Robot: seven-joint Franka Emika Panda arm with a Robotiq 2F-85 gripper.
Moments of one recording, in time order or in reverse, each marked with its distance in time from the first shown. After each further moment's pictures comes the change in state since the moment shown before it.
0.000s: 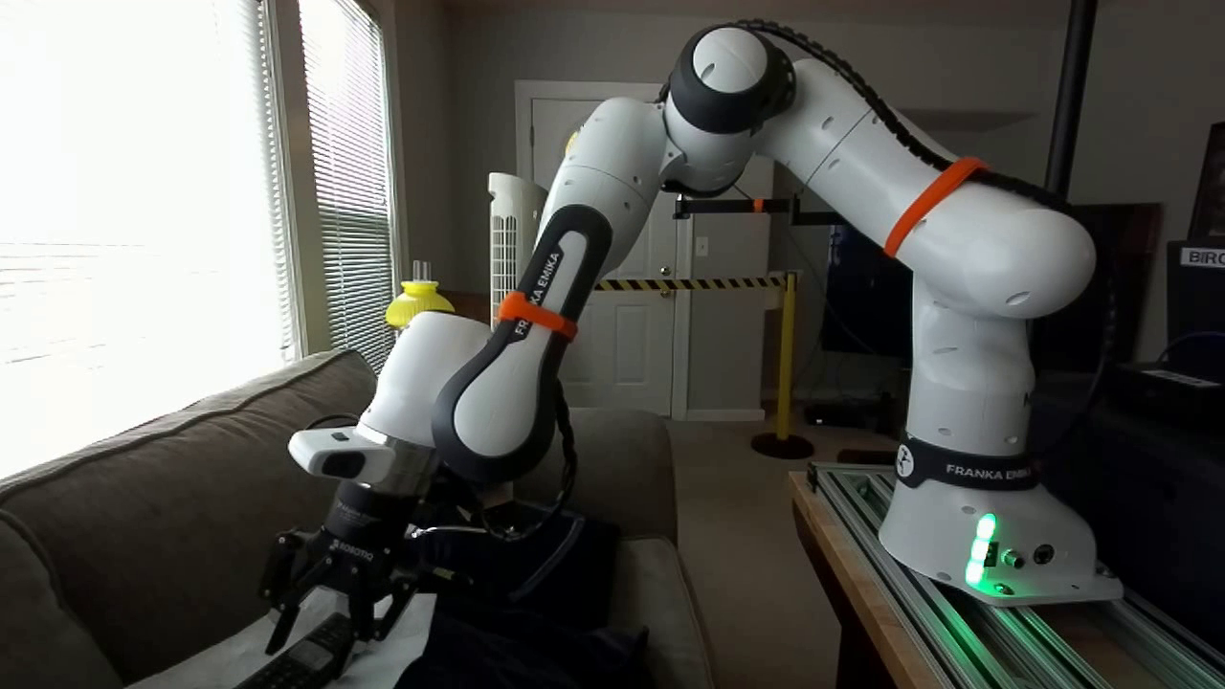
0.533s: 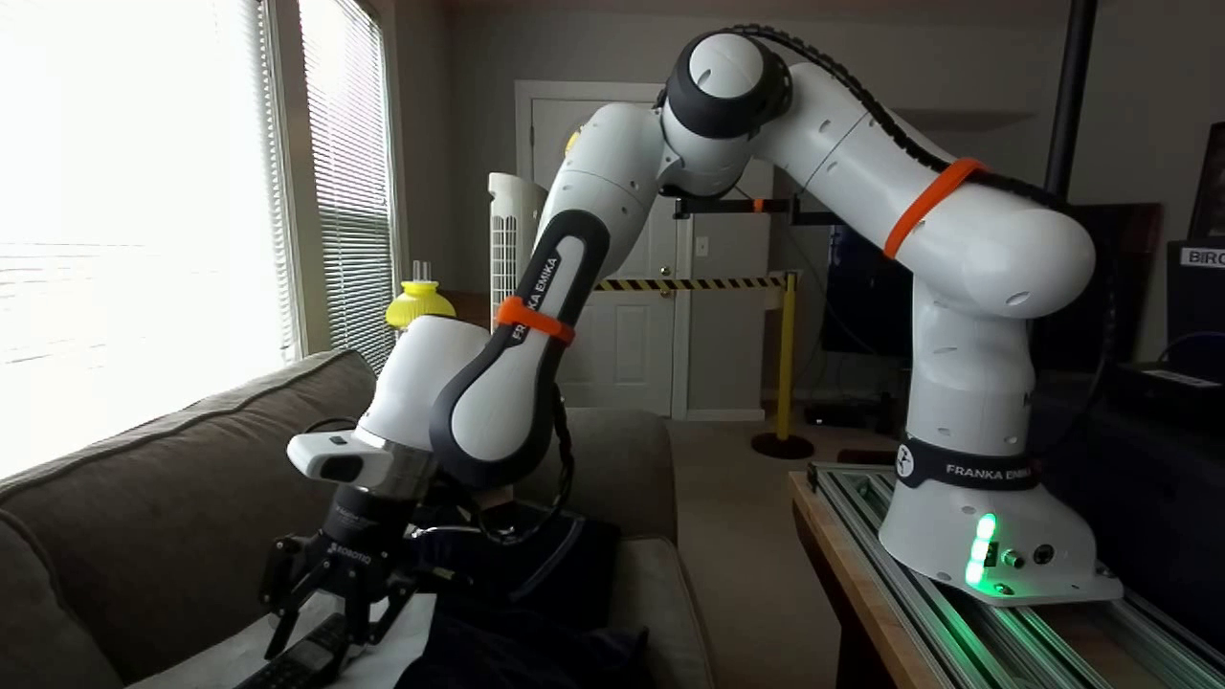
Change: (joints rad) arm -0.003 0.018 0.002 0.016 -0.007 0.001 0.000
